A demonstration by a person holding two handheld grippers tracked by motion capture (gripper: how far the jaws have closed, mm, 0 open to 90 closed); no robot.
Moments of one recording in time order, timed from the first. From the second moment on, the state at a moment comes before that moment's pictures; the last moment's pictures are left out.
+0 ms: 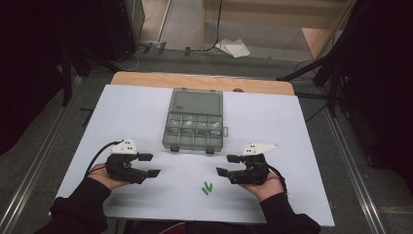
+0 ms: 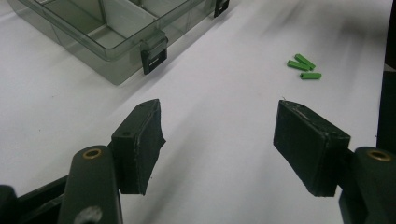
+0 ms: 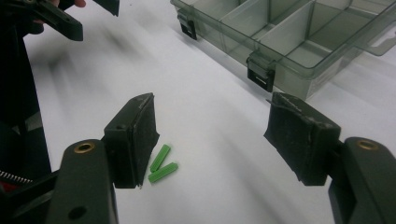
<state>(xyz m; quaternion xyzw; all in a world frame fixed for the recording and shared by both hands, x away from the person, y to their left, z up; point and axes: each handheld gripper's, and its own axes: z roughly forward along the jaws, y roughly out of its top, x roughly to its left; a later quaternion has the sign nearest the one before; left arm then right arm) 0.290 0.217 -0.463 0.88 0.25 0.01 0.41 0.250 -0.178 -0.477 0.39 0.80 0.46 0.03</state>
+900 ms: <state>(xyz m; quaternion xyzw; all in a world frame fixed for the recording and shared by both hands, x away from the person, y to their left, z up) 0.294 0.213 -0.463 0.88 0.25 0.01 0.41 0.243 -0.145 -0.494 0.38 0.82 0.43 0.02</state>
